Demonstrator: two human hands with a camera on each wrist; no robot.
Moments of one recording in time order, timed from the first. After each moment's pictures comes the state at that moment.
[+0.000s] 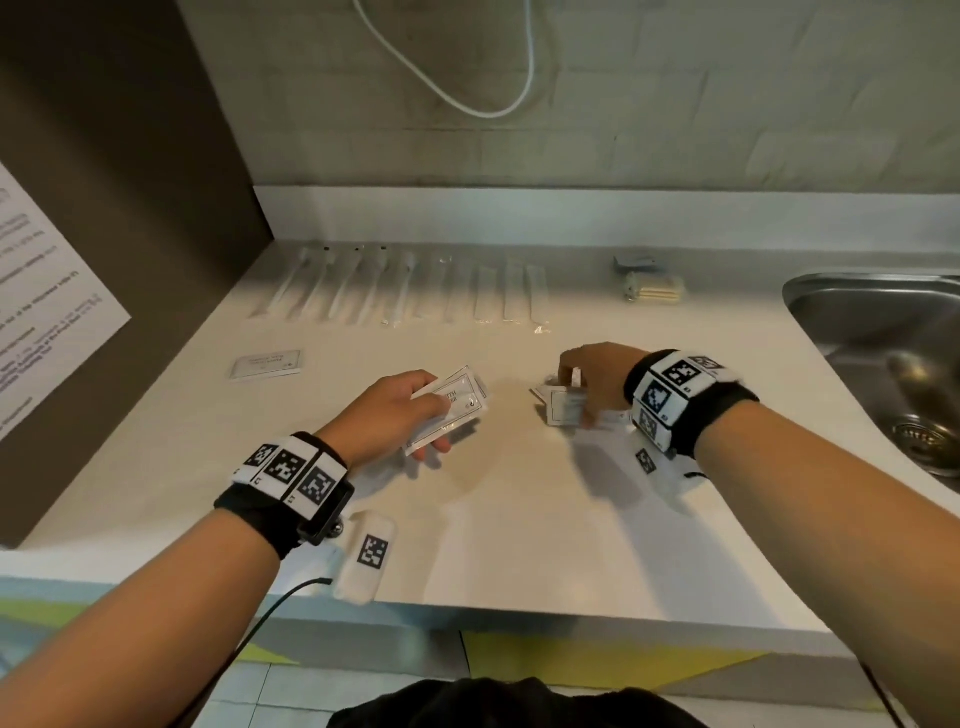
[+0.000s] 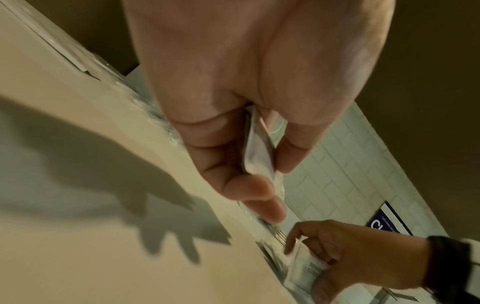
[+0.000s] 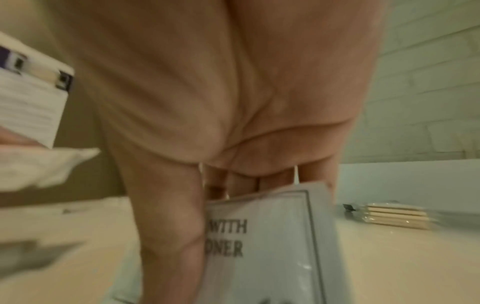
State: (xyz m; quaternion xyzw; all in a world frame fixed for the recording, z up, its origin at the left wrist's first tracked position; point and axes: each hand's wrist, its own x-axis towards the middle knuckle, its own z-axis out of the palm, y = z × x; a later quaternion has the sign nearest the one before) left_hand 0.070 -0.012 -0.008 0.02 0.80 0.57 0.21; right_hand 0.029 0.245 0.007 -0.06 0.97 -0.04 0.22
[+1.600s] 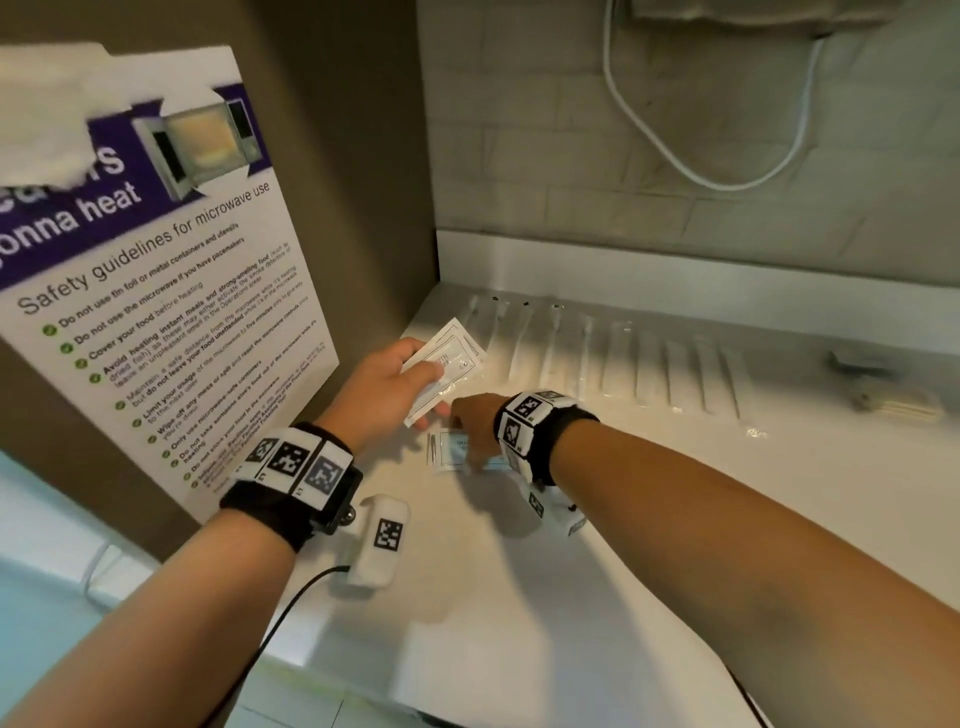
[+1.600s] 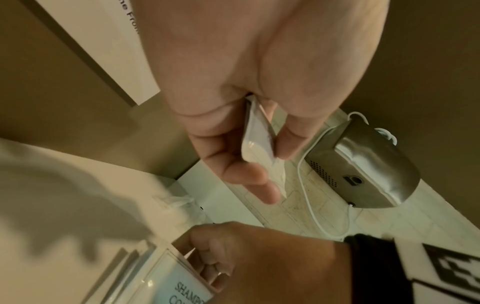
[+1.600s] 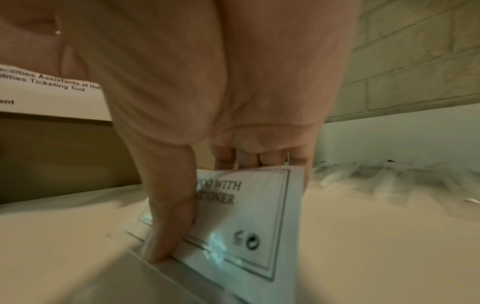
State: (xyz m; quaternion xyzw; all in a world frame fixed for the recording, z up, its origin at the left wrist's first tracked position) left_hand -0.004 -0.214 0.052 -0.06 0.81 0.58 0.02; right_hand -0.086 -0.095 -0.014 -0.26 0.94 -0.02 0.23
